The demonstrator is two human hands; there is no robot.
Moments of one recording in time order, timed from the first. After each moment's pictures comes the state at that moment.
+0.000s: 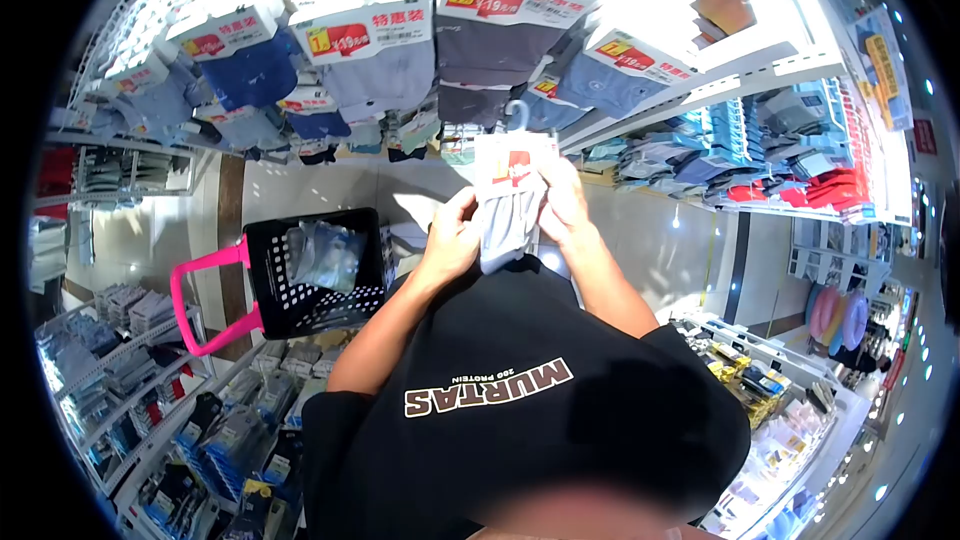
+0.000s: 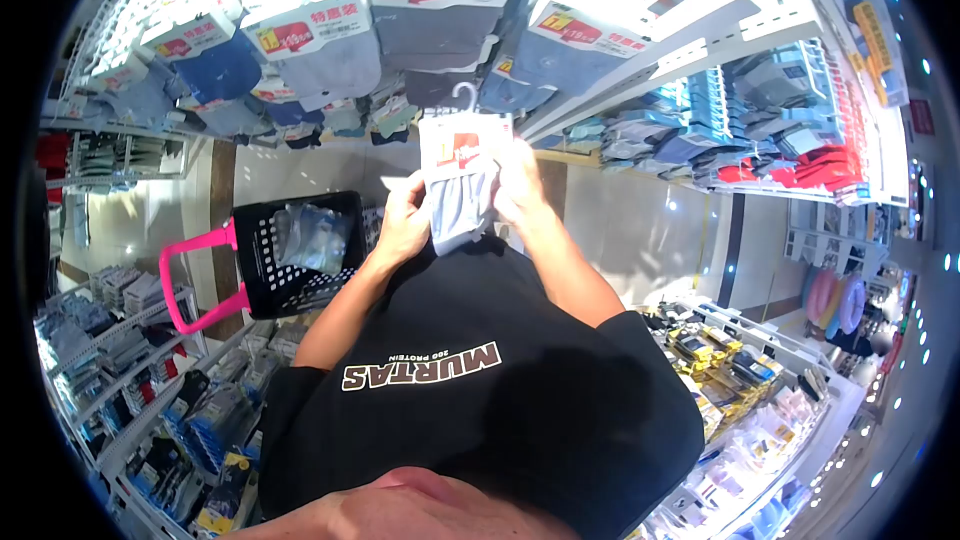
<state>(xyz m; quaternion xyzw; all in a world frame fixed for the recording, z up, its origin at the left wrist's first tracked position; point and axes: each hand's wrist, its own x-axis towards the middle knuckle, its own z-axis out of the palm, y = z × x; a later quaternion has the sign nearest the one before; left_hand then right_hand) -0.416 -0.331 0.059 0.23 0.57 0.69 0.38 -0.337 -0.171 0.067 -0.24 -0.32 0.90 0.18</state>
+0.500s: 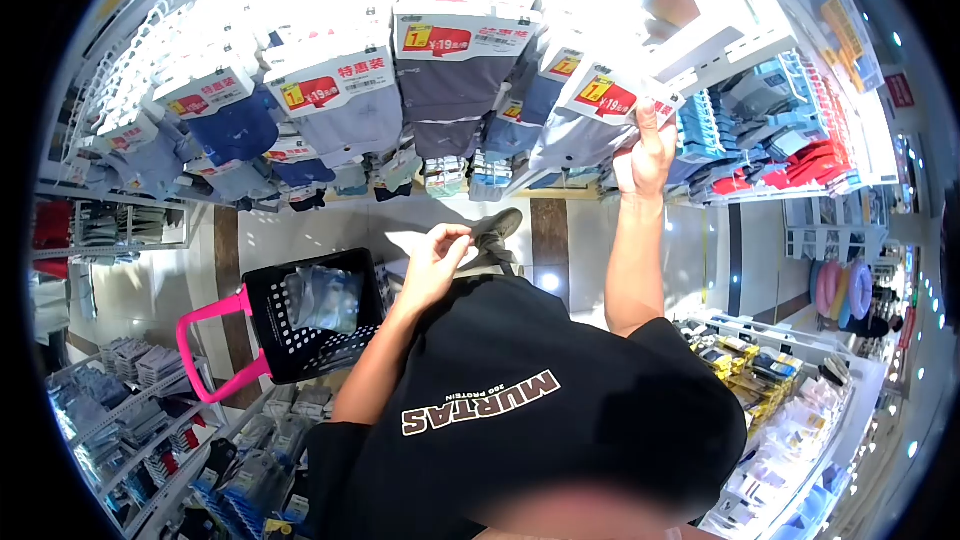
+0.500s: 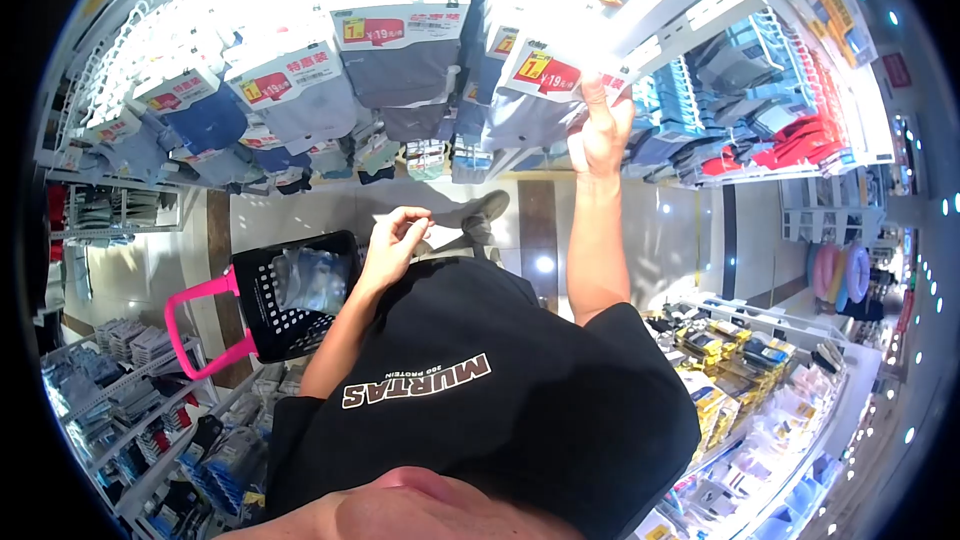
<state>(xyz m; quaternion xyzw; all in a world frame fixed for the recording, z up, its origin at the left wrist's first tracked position) -0.429 -0.344 0.031 0.23 0.60 0.62 0.45 -0.323 -0.066 0.165 -0.13 -0.47 0.70 0.51</state>
